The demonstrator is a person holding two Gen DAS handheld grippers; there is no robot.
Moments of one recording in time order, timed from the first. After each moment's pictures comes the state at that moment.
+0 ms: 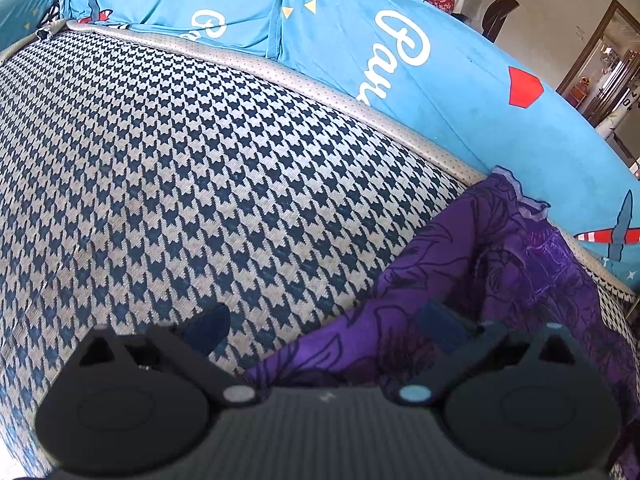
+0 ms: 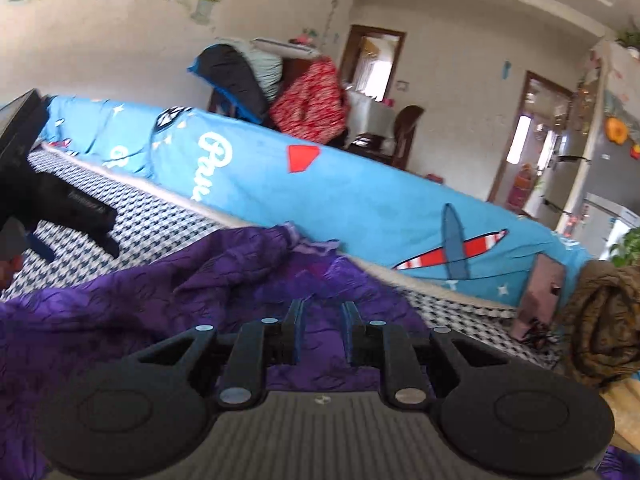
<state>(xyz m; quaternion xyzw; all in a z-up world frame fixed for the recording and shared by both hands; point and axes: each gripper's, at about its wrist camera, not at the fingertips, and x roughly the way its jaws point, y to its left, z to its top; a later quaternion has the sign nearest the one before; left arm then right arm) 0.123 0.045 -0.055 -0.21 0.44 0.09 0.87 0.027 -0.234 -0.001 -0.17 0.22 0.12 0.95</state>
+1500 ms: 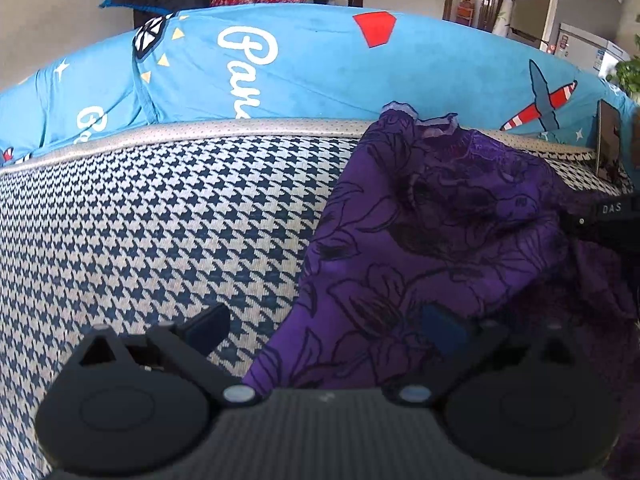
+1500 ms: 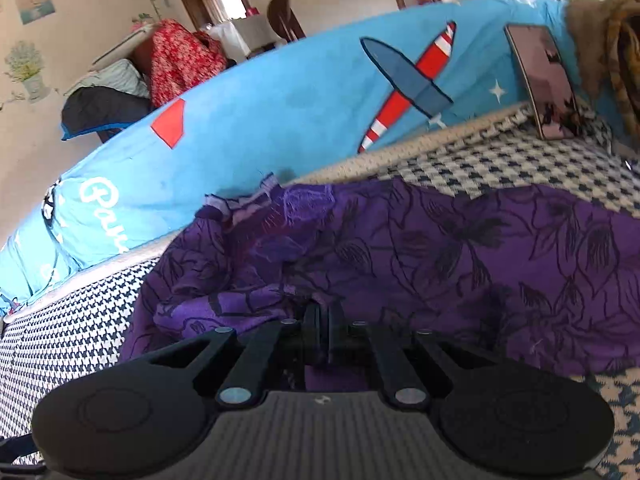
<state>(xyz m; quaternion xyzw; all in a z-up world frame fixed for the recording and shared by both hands) 0.111 -0.024 -0.063 0.01 0.41 -0.03 0.91 0.160 -0.285 -0.049 0.18 0.37 -0.02 0.91</state>
